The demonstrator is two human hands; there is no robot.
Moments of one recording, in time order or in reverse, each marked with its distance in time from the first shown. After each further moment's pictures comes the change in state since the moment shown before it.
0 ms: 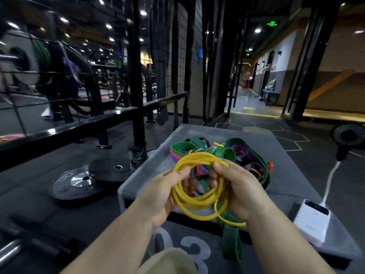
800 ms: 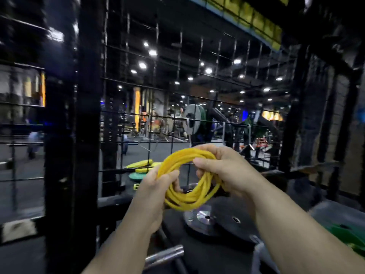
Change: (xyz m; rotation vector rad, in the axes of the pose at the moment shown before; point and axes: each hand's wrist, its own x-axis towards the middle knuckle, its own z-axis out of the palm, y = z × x) left_hand -0.271 0.164 -0.138 0.277 0.853 0.732; right_hand 0.002 -0.004 0.358 -0.405 -0.949 -0.237
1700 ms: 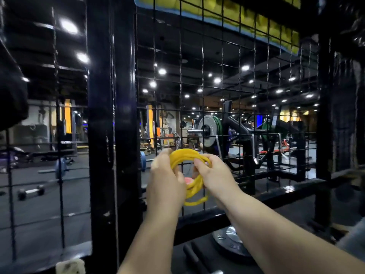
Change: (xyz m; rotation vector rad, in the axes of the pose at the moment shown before) left_hand 0.057 0.037 -0.044 0.937 0.395 0.327; right_hand 0.093 0.032 0.082 -0.099 0.434 -0.035
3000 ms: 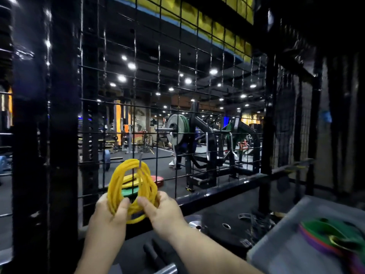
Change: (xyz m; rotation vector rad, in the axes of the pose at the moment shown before) left_hand -0.053 -0.048 0.009 -0.210 -0.069 -0.212; right_hand -0.061 0.053 0.001 -0.223 -0.174 0.144
